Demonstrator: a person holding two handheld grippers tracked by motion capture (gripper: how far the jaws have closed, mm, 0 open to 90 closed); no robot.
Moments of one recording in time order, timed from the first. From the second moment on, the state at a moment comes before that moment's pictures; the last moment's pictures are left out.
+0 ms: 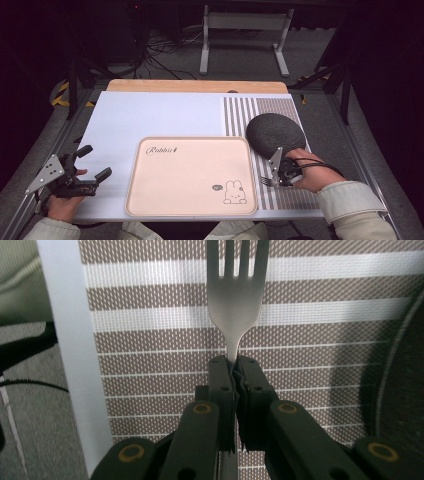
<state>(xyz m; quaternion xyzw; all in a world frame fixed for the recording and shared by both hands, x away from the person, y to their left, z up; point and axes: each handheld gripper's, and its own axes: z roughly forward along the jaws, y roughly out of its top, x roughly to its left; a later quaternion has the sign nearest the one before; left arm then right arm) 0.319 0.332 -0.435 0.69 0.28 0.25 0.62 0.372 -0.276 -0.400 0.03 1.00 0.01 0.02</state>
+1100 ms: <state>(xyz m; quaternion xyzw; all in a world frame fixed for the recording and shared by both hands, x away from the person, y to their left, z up) 0.318 0.332 -0.434 0.69 0.28 0.26 0.62 0.352 -0.274 -0.331 0.09 0.97 0.21 0.11</state>
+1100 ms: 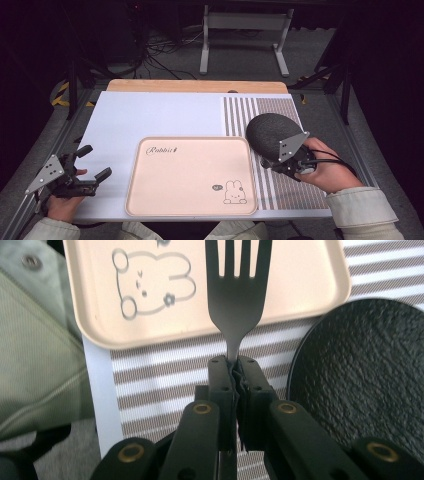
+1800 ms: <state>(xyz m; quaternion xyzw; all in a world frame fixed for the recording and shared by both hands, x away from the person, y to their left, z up) 0.318 0.332 -0.434 0.69 0.28 0.26 0.62 0.346 -0.260 -0.311 0.22 0.92 0.31 0.13</state>
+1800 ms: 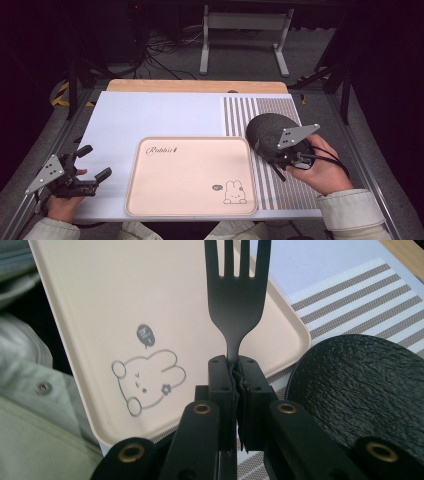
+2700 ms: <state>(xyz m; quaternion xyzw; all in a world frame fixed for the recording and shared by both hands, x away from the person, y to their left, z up) 0.318 0.333 -0.434 0.69 0.28 0.26 0.62 0.345 -0.196 -0.310 0.38 0.86 0.31 0.10</state>
